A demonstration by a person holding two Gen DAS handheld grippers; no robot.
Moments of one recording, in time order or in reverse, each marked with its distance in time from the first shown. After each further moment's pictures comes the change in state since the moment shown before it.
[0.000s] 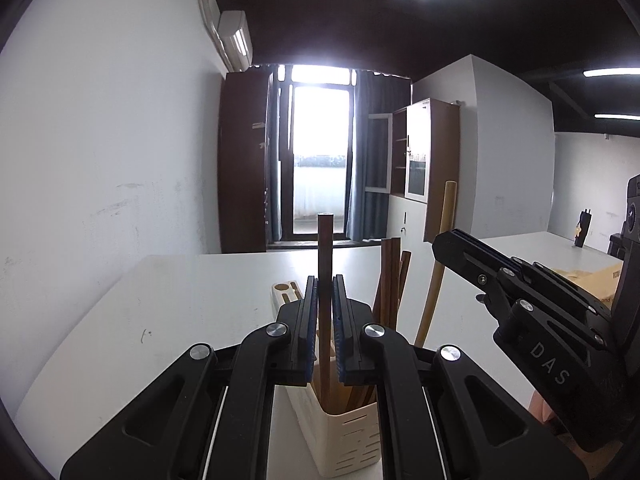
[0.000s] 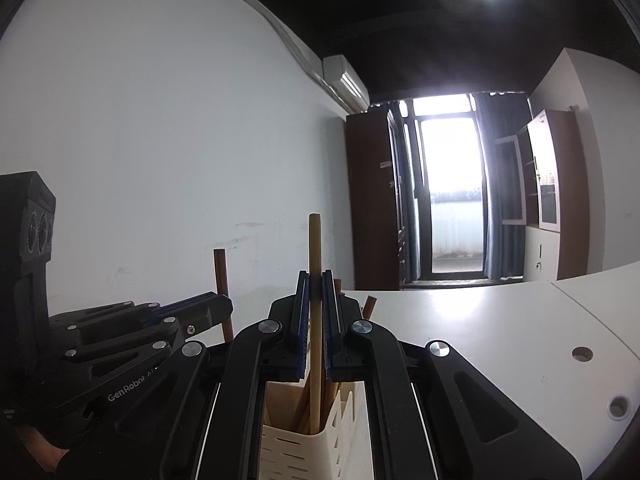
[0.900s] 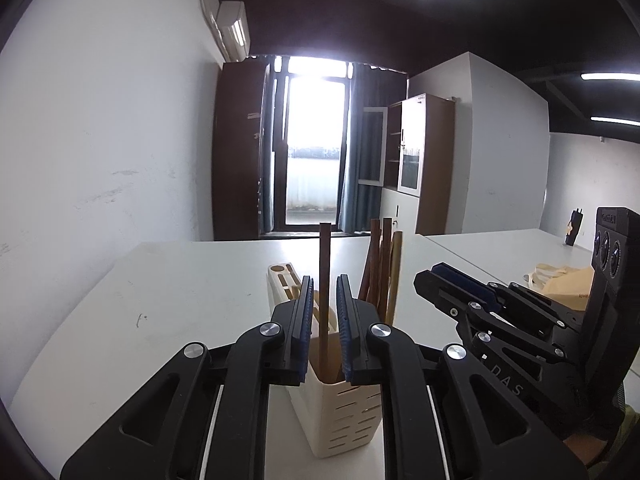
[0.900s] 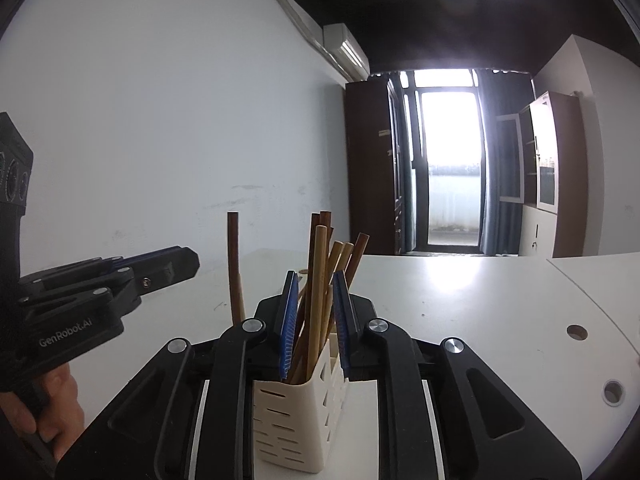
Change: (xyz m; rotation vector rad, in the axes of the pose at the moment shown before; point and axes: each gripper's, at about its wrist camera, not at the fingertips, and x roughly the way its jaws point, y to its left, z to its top) left arm -0.014 0.019 -0.008 -0.018 0.028 -0.033; right arm 0.011 -0.006 -0.009 -0.017 0.123 -0.022
